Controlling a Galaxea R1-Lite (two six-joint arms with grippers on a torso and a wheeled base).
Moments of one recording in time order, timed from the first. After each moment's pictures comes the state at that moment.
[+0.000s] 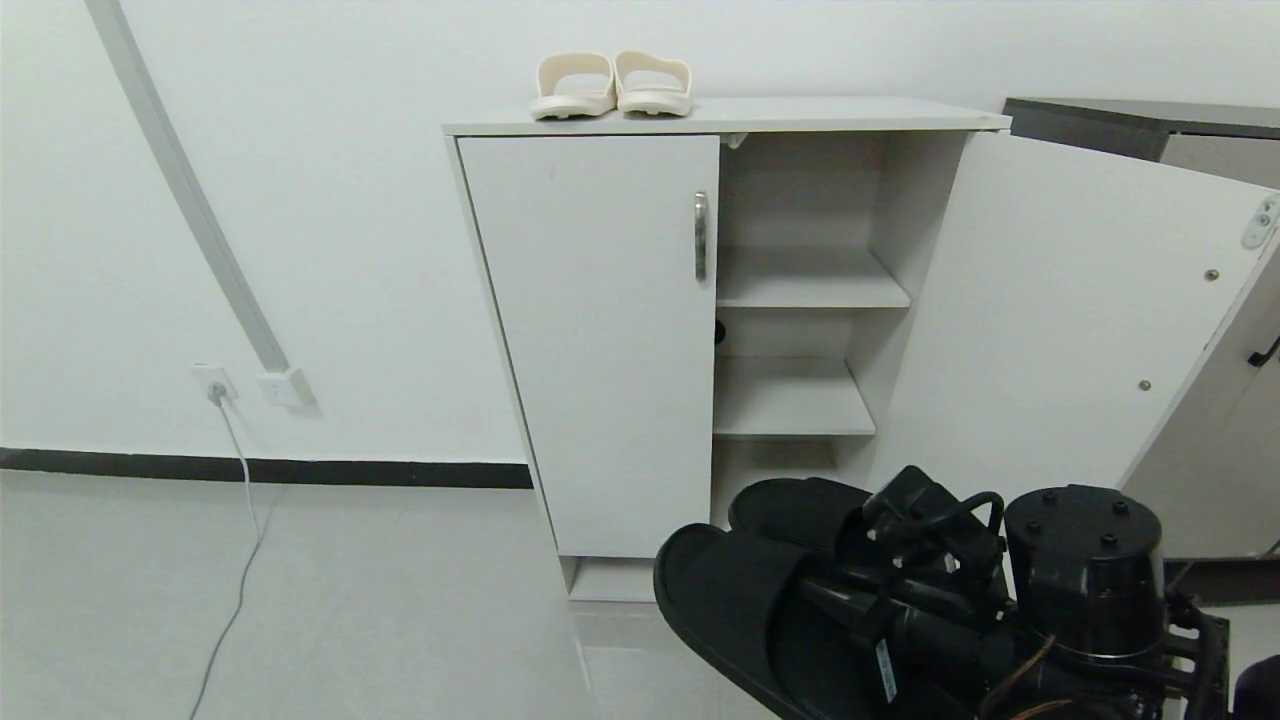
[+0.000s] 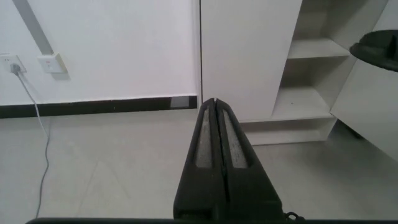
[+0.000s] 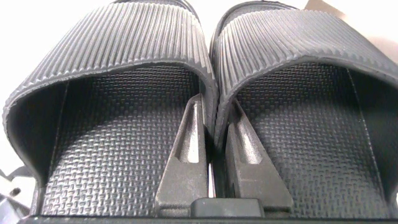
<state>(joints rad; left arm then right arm) 0.00 0.00 0.00 0.00 -0.04 0.03 0.79 1.69 -0.46 -0.89 -0.08 0.00</state>
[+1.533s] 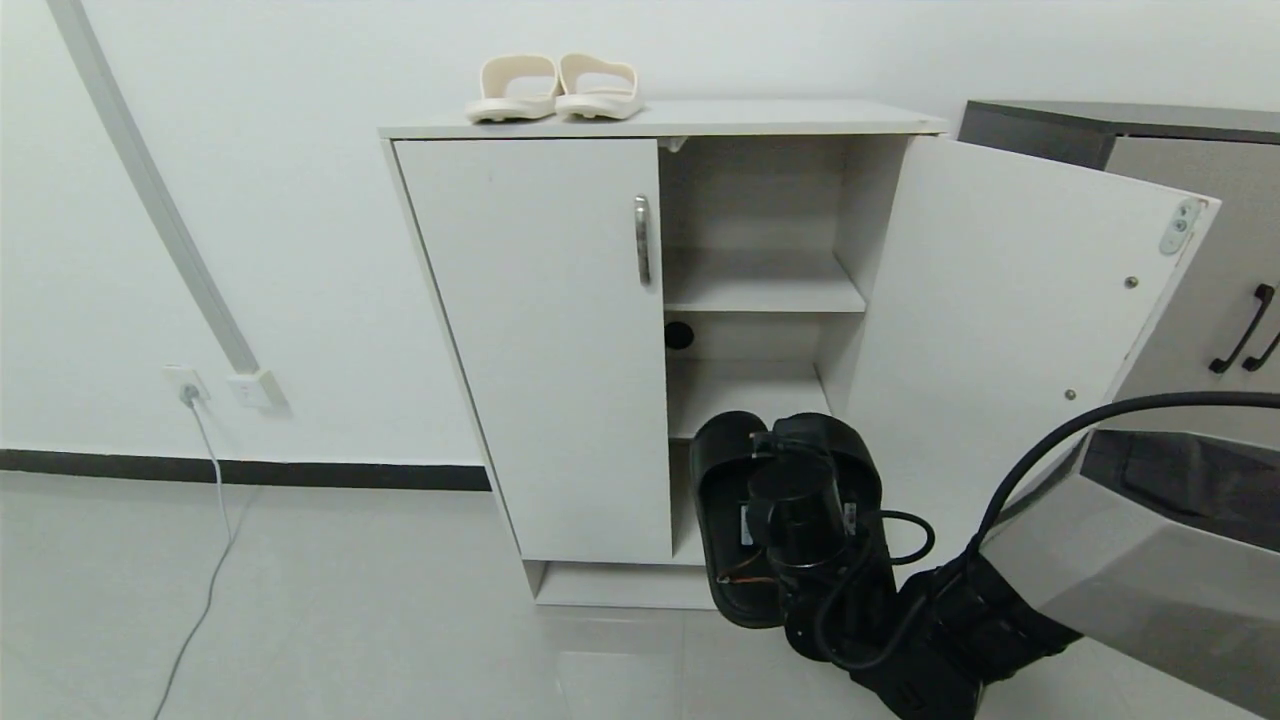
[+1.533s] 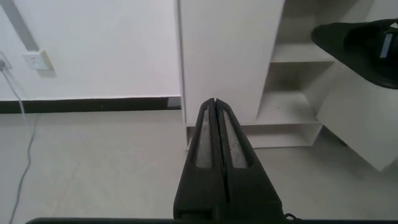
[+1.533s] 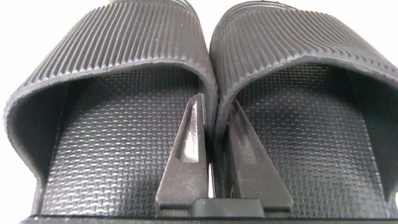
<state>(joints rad) 0.00 0.00 0.00 0.00 -0.03 0.01 0.81 2.19 -0.98 -0.91 -0.84 0.22</state>
